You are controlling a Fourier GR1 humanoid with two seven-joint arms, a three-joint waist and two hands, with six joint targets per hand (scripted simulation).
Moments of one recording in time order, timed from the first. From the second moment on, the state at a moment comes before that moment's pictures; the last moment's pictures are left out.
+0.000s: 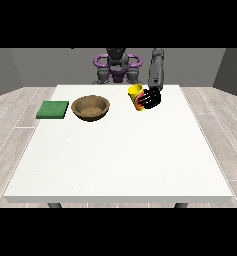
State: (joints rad) left arm -0.62 0.25 0.19 -0.58 -0.18 0.34 -0.78; right arm -0.27 -0.31 -0.22 -2.05 -0.41 0.10 0.33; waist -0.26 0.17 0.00
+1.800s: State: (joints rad) left arm -1.11 0.06 -0.64 -0.12 -1.41 0.68 0.33; right arm -0.29 -0.26 -0.18 -1.71 -0.33 0.14 0.23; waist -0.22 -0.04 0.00
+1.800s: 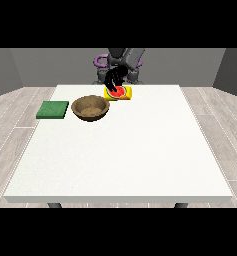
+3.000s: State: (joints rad) left arm -0.78 0.18 -0.18 -0.61 -0.79 0.78 -0.10; right arm -0.24 -0.30 -0.29 -1.71 -0.36 0.15 0.14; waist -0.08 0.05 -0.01
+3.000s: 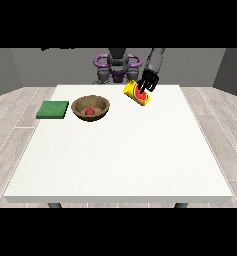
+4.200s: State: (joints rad) left arm -0.73 0.35 0.35 -0.85 0.25 -0.15 -0.57; right arm -0.27 -0.19 -0.20 -1.84 -0.24 -0.01 0.14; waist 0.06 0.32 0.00
